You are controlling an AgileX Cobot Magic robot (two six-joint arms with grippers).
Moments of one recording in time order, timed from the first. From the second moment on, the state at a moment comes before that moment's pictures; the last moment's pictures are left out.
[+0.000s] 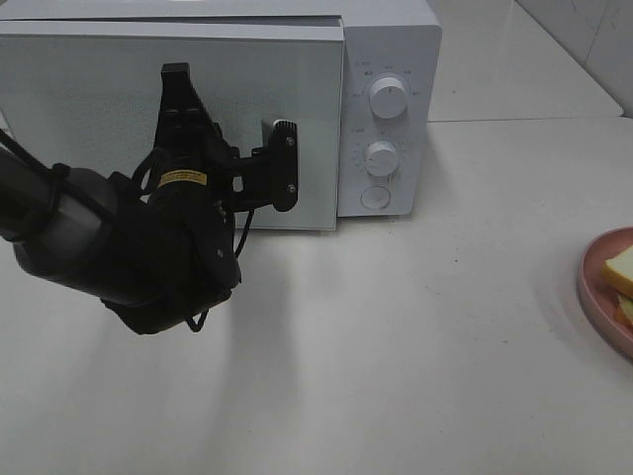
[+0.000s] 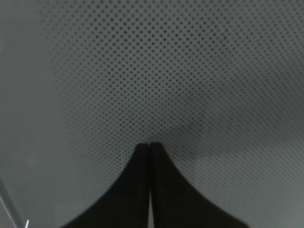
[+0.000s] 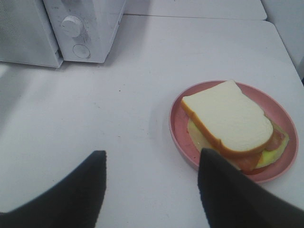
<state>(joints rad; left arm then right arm) -0.86 2.09 -0.99 -1.08 -1.22 2.07 0.07 -0.01 -0.50 0.04 1.01 -0.03</state>
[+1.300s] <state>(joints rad) -0.80 2.14 -1.02 -0.97 -1.21 2.06 0.07 -0.01 -0.50 0.04 1.01 -0.03</state>
